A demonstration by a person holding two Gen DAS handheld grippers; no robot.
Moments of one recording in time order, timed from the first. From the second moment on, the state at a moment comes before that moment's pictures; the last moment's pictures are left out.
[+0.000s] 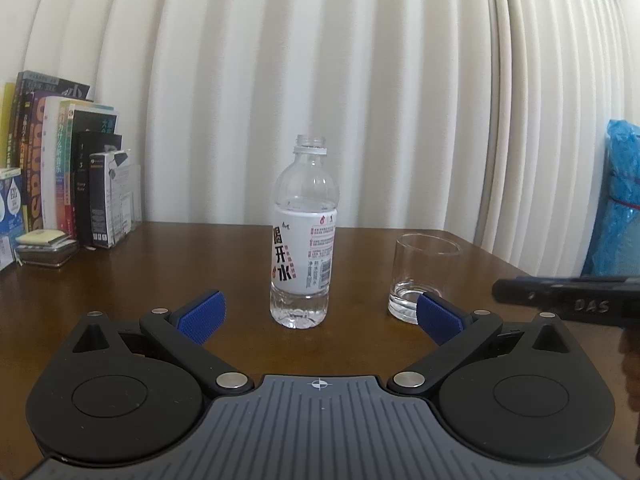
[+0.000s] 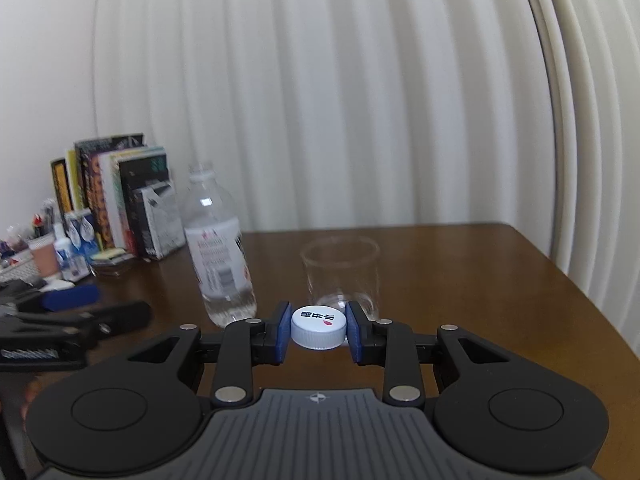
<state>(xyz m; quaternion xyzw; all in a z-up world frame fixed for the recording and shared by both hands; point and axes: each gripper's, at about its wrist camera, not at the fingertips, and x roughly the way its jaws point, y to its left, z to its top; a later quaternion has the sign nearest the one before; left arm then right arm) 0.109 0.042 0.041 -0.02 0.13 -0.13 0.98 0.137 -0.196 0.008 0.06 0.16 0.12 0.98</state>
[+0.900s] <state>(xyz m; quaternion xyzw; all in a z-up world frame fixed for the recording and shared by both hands) 0.112 0.040 0.030 -0.03 0.19 -0.11 0.97 0.158 -0.179 -0.015 0.04 0.28 0.07 0.96</state>
